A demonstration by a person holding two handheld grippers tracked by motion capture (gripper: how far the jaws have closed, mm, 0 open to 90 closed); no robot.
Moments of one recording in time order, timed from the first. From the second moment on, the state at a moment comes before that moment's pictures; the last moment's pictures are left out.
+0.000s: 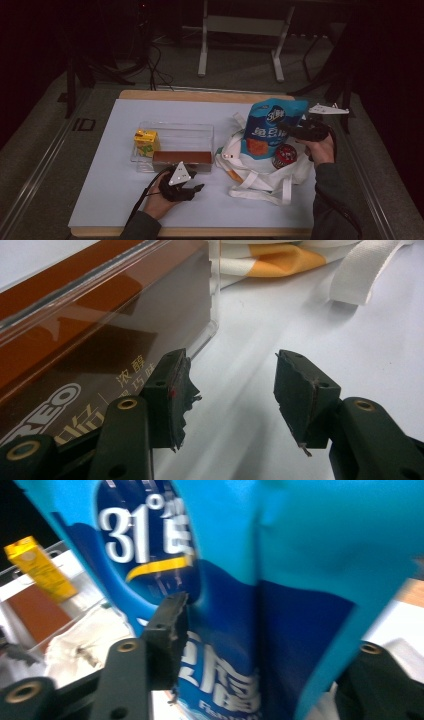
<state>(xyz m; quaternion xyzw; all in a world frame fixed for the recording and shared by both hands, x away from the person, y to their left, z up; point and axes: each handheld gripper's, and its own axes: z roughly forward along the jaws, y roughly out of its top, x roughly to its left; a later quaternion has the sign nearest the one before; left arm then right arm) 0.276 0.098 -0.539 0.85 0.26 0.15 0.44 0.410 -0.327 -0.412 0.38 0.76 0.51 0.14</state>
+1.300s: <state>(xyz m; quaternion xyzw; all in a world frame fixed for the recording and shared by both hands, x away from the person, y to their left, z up) 0.277 0.098 -0.539 0.85 0.26 0.14 0.43 0.410 -0.318 -0.410 0.37 0.74 0.56 0.09</state>
